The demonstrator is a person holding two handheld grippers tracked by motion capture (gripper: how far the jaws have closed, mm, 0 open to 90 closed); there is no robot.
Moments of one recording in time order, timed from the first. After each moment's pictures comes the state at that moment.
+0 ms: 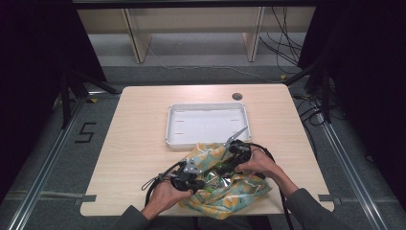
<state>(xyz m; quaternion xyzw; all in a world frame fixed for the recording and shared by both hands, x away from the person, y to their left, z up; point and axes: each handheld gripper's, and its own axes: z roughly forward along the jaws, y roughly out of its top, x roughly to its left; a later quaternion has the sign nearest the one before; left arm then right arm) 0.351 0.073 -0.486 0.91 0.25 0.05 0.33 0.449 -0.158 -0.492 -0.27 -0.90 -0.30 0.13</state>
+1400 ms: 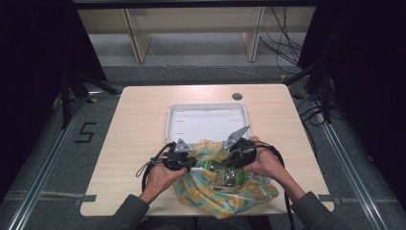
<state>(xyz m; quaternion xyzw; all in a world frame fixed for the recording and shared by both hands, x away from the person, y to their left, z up) 0.393 0.092 -0.467 0.86 0.33 0.12 0.37 0.414 -0.155 -0.427 -0.16 -0.94 -0.29 -0.02</state>
